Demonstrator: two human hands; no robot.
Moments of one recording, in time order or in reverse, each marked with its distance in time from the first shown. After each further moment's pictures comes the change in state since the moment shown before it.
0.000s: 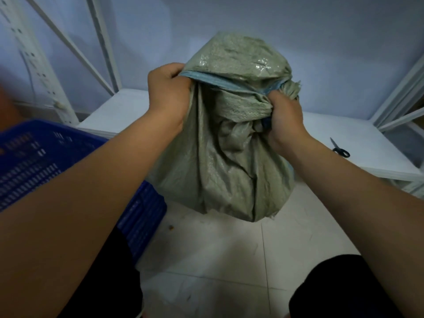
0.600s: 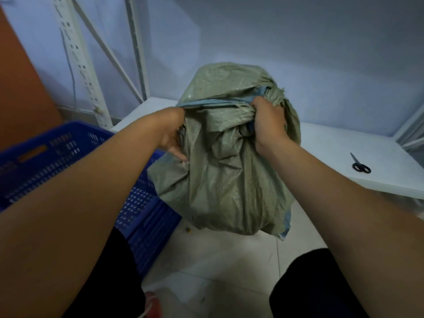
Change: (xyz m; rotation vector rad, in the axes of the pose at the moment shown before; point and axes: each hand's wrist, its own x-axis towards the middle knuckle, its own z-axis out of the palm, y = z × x) left_hand -0.010 0.023 -0.085 0.325 -0.421 -0.826; right_hand -0.034 0.000 0.081 -0.055 -0.003 0.052
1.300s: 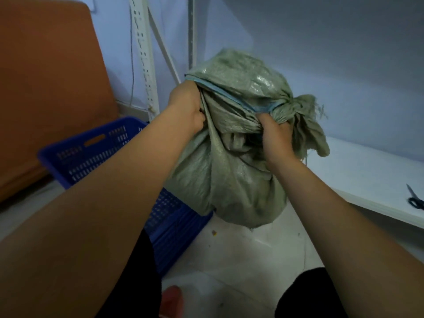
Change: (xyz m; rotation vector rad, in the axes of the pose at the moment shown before) left_hand -0.024 0.020 -0.056 -0.877 0.414 0.437; right_hand -0.025 0.023 0.067 -0.125 -0.236 -0.134
